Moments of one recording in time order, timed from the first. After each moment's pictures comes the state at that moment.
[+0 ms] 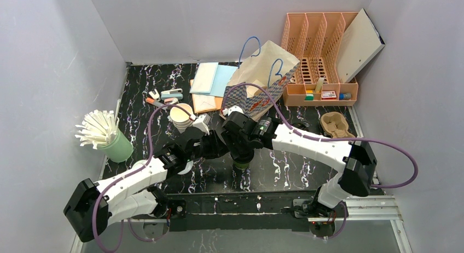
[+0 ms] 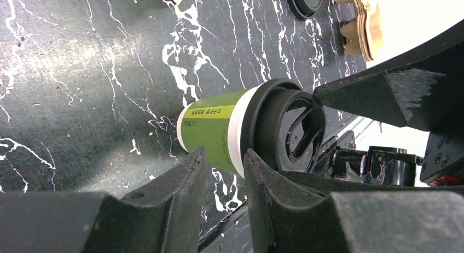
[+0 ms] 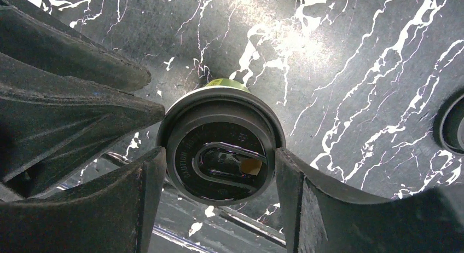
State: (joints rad) left arm -0.79 1.01 0.52 -0.04 0.07 -0.82; right arm 1.12 1.55 1.34 -0.87 0.25 0.45
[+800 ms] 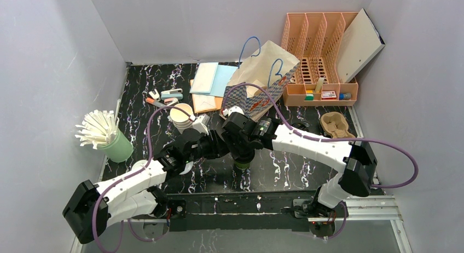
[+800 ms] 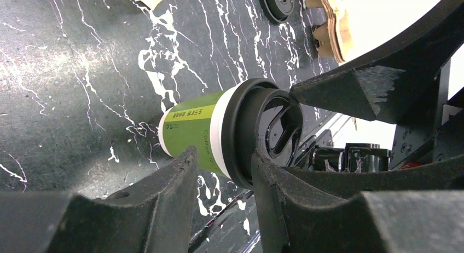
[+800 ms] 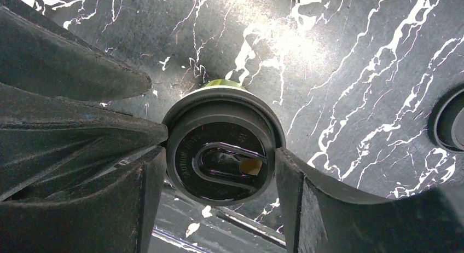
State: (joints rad) left arm -0.78 0.99 0.47 0.06 0.10 -0.86; right arm 1.12 1.55 1.33 -0.87 0.27 0.45
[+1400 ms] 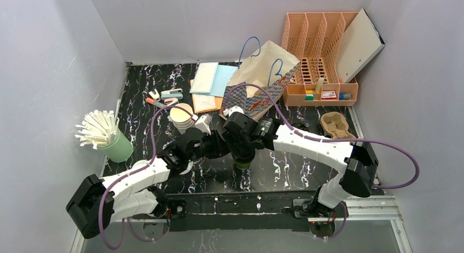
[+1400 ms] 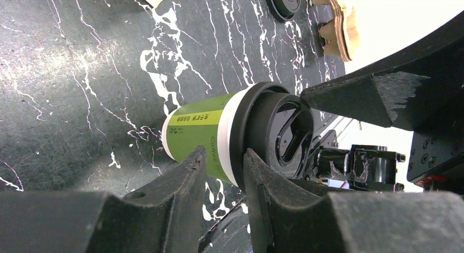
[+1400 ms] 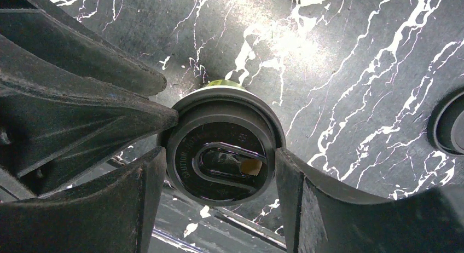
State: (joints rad) left arm -0.78 1.06 0.47 0.11 0.11 -0.86; right arm 1.12 1.54 1.32 -0.86 0.26 0.44
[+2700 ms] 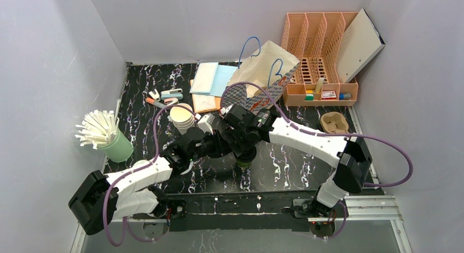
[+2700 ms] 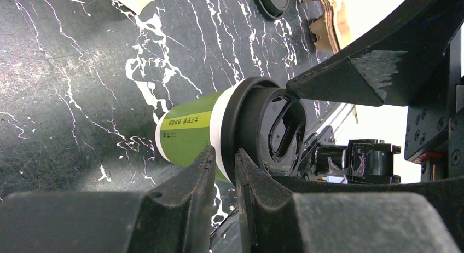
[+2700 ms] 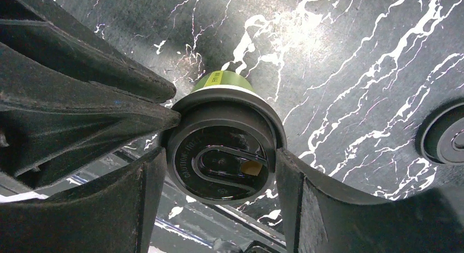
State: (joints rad) left arm -0.78 1.10 0.46 0.19 0.14 -0.83; right arm 1.06 1.60 1.40 -0.94 0.15 0.32
